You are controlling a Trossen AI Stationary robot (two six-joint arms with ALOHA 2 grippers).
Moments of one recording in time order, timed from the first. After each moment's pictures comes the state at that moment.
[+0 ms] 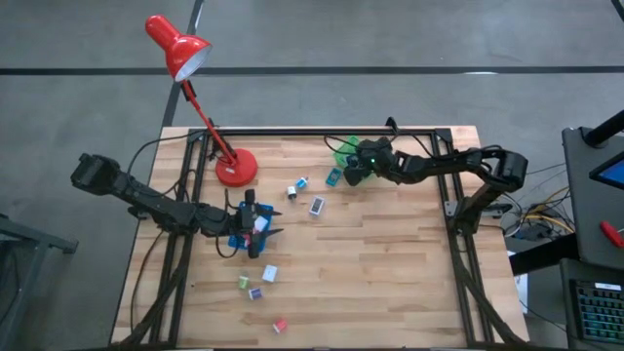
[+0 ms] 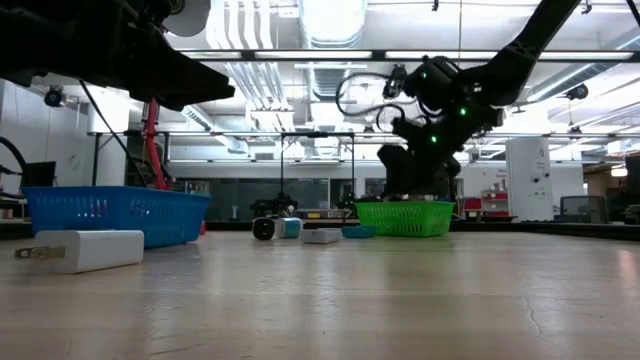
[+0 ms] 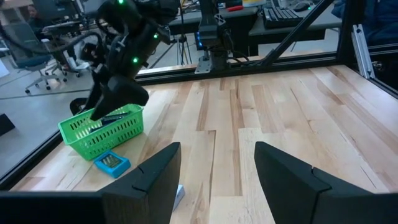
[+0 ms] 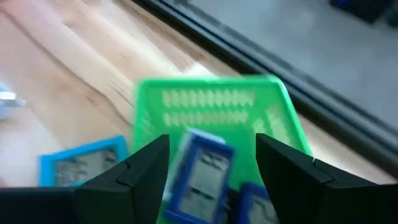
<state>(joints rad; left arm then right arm) -0.31 1.15 0.29 0.65 -0.42 0.07 -0.43 1.61 0.71 0.23 0.37 0.20</state>
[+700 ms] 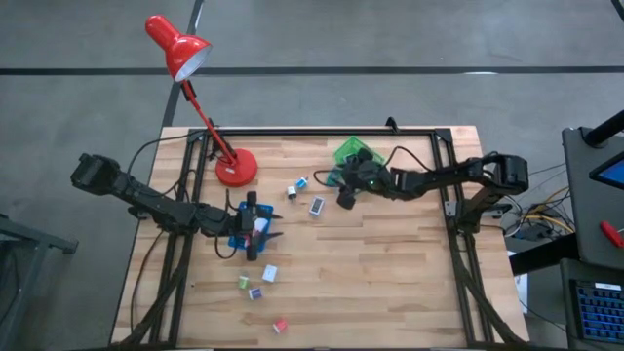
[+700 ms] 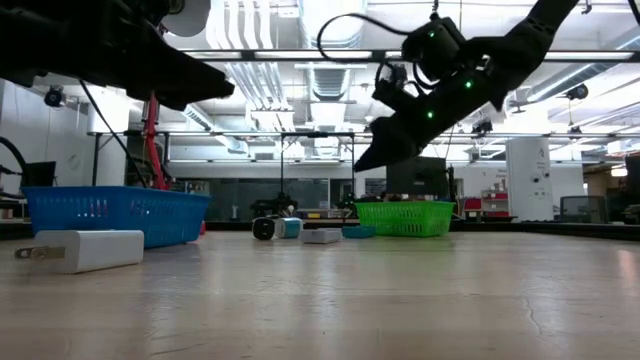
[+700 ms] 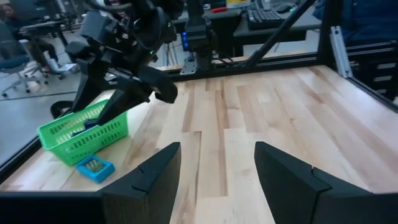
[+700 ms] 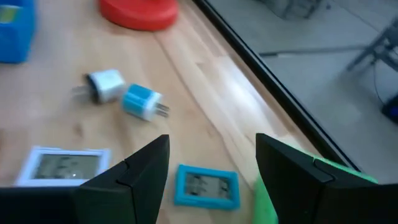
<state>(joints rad) -0.31 1.15 0.29 0.65 -0.36 0.07 -0.21 1.59 0.71 0.38 0.33 -0.08</state>
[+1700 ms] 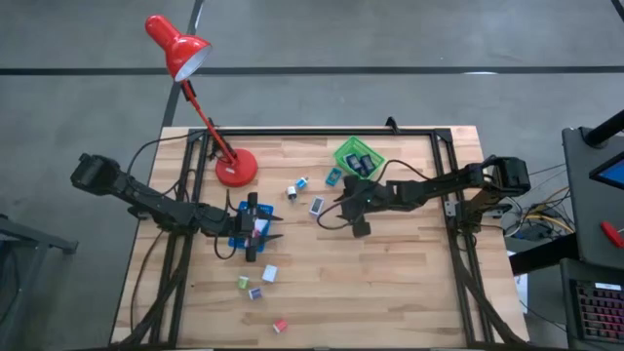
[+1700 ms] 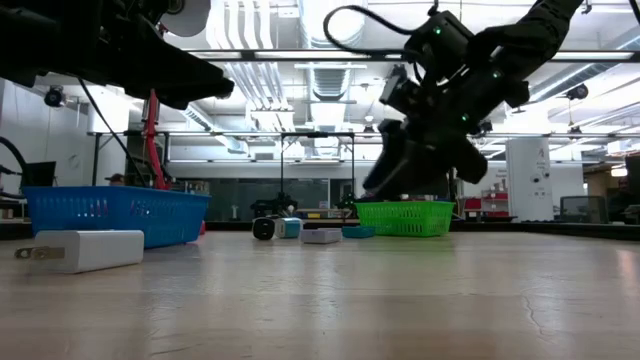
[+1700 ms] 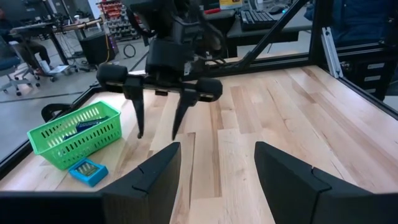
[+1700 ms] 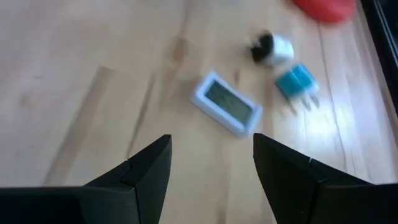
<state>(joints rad) -0.31 1.15 0.29 0.65 -0.33 0.07 -0.08 1.59 0.71 0.16 0.06 -0.38</state>
